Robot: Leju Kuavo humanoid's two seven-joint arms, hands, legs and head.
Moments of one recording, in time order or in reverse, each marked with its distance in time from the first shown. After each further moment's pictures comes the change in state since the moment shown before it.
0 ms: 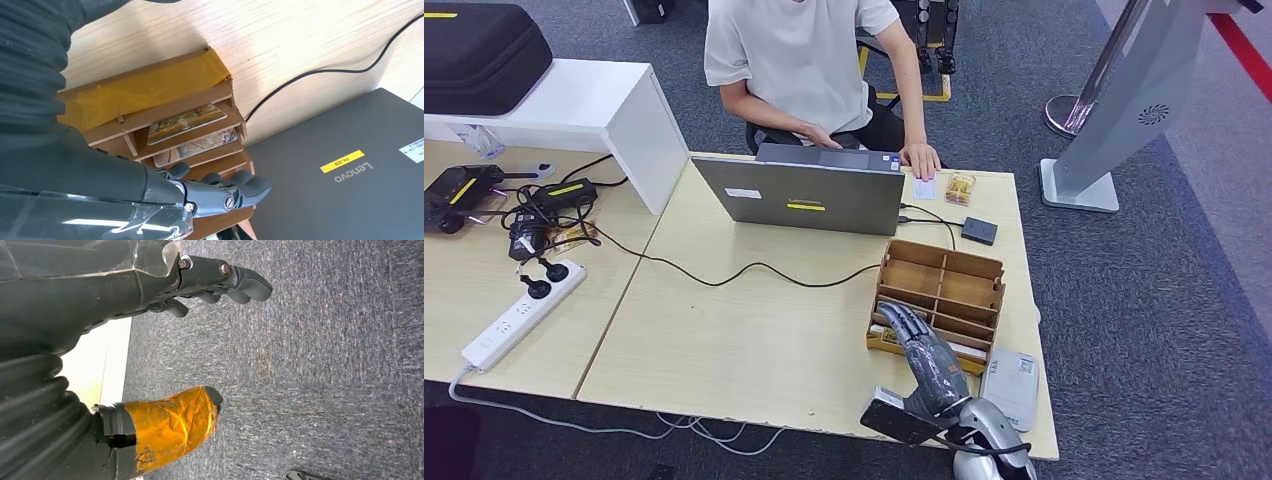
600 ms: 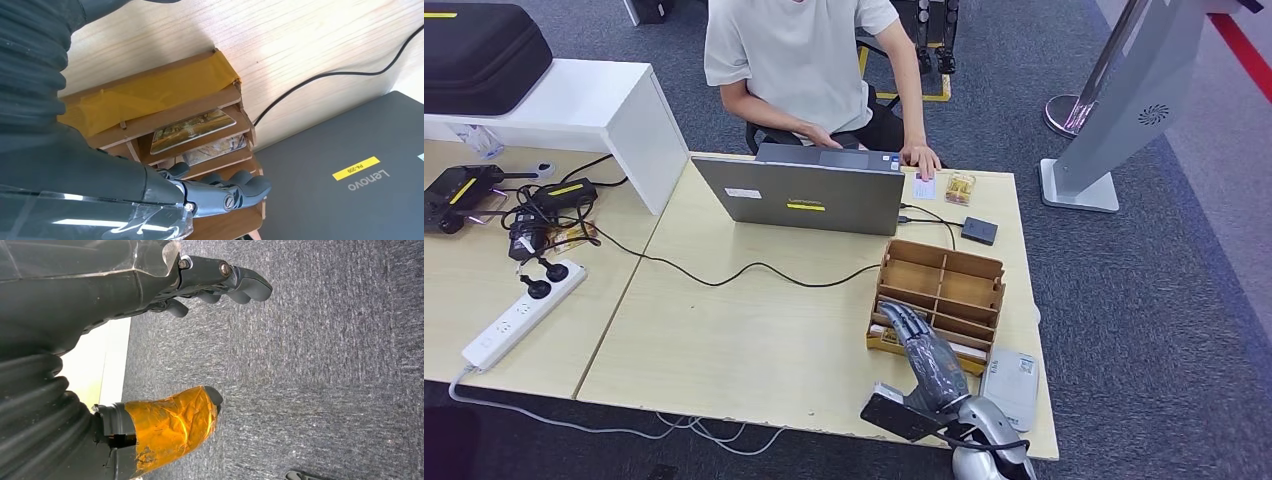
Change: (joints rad) left arm 0.000 0.000 0.000 0.000 -0.002 0.000 -0.004; right arm -0.023 0.001 0.000 0.054 -0.006 -0.015 0.010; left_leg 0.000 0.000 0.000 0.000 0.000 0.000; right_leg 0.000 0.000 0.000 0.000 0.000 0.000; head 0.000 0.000
